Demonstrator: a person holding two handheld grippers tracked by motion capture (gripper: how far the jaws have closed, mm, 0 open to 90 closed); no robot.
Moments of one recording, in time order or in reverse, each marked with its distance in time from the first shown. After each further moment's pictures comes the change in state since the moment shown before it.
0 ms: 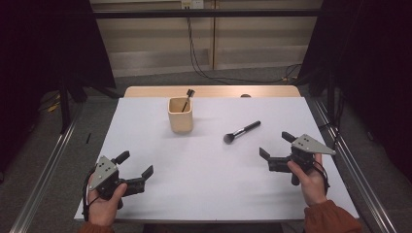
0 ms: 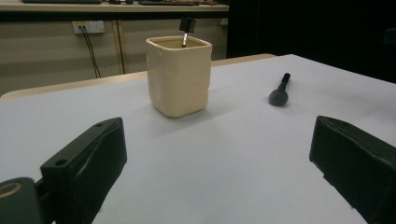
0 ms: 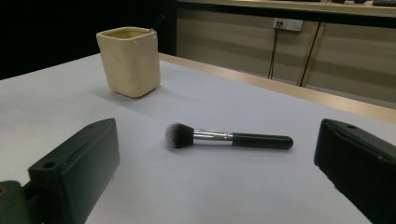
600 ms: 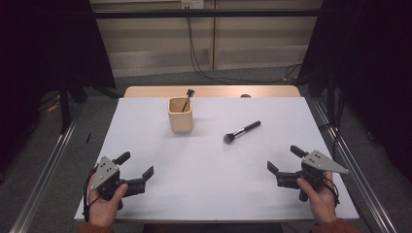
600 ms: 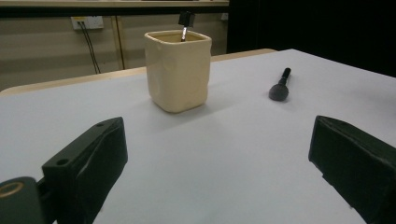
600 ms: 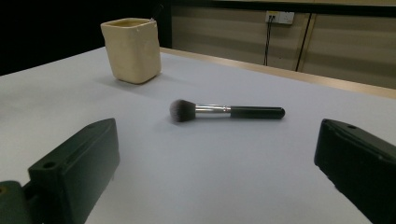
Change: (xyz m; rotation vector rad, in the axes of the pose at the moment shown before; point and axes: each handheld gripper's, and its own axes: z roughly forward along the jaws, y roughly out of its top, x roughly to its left) left arm 0.001 -0.001 0.000 0.015 0.004 -0.004; right arm 0.008 -0.022 -0.038 0.000 -0.027 0.026
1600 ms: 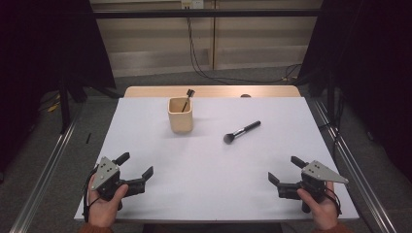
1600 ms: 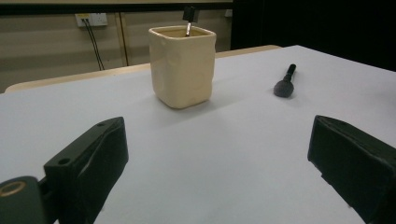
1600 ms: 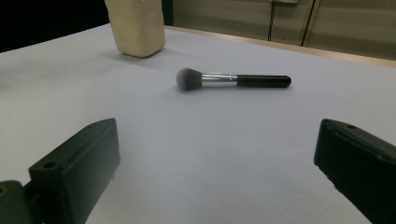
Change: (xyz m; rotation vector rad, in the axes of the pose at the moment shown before) left arm 0.000 -0.002 0.001 0.016 0.012 0.001; right arm 0.008 -0.021 -0.015 0.066 -0.001 0.016
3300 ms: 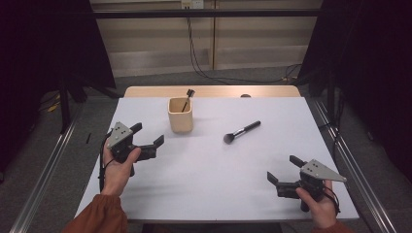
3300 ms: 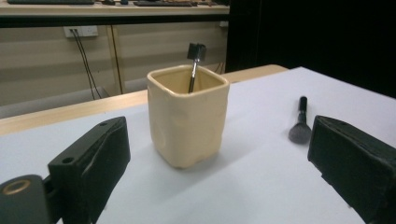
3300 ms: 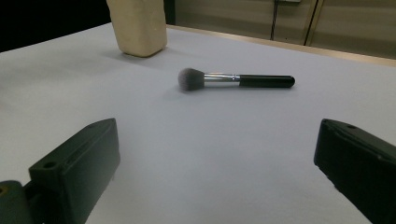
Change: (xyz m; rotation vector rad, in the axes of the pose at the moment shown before) left arm 0.022 0.048 0.068 -0.003 -0.036 0.012; right arm 0.000 0.000 0.004 0.005 0.012 -0.002
